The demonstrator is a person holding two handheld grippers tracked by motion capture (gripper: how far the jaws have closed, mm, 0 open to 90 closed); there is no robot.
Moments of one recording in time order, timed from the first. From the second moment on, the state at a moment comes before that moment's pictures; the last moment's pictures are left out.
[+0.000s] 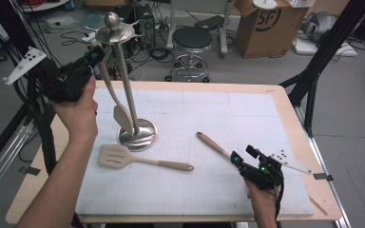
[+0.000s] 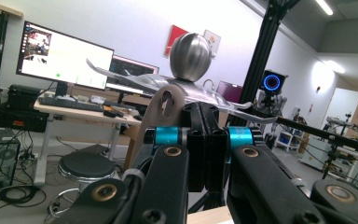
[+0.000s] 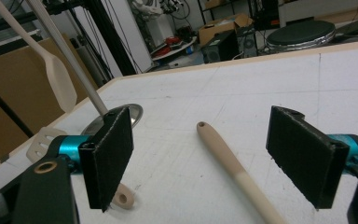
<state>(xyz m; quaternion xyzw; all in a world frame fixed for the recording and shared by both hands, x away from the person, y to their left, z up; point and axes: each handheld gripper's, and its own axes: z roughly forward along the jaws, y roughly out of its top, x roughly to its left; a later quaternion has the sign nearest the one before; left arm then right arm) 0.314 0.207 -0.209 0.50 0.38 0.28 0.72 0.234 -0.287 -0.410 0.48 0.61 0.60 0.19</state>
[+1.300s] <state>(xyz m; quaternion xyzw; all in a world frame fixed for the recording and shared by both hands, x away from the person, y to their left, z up) 0.302 0.184 -0.223 0.50 0.38 0.24 0.74 0.233 -0.287 -0.410 0.49 0.61 0.60 0.18</state>
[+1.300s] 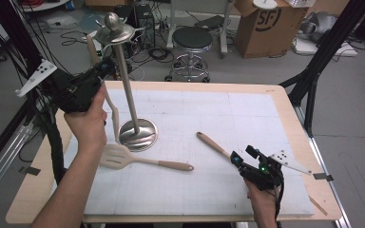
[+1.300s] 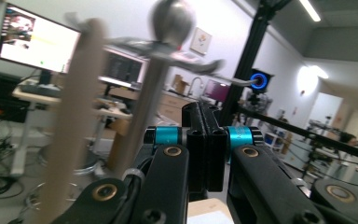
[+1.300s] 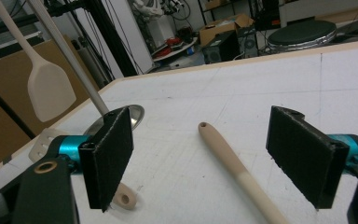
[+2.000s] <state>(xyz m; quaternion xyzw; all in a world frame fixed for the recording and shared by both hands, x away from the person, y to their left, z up) 0.312 0.186 -0.207 0.48 0.39 0.27 0.74 0.233 -0.288 -0.409 0.48 0.61 0.60 0.19</state>
